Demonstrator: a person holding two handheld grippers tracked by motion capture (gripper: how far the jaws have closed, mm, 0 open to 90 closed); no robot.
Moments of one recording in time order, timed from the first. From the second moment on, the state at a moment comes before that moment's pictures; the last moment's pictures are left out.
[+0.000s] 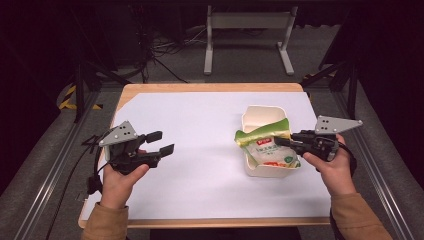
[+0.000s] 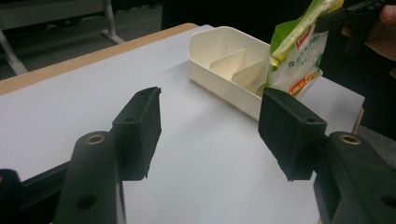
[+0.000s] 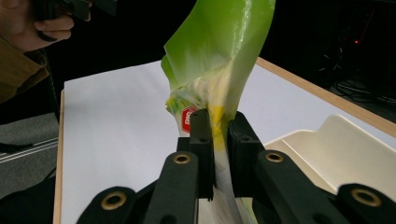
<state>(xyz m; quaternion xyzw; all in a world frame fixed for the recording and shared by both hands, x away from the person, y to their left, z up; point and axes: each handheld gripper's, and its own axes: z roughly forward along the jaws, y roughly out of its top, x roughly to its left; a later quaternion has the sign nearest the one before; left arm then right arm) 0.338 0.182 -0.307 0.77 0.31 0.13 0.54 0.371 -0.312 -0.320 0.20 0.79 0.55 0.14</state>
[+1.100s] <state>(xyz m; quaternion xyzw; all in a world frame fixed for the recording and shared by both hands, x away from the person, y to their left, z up) 0.342 0.181 -0.312 0.78 0.32 0.13 0.53 0.365 -0.337 -0.337 0.29 0.79 0.51 0.15</state>
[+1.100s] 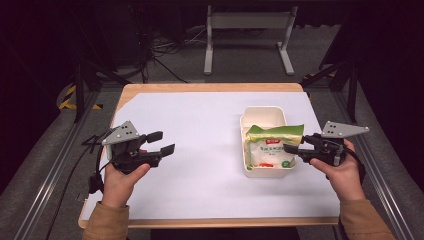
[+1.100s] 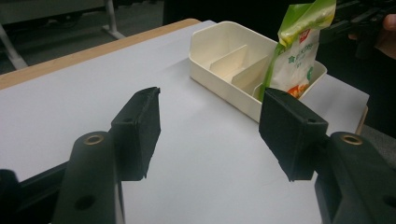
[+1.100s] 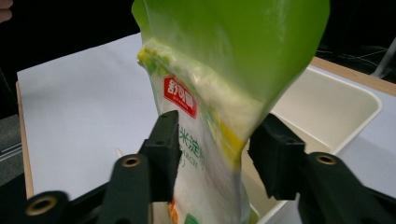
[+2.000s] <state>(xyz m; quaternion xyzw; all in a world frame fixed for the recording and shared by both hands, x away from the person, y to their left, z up) 0.352 0.201 -0.324 0.77 0.34 0.14 0.52 0.349 -0.378 -0.304 0.34 0.76 0.51 0.23</state>
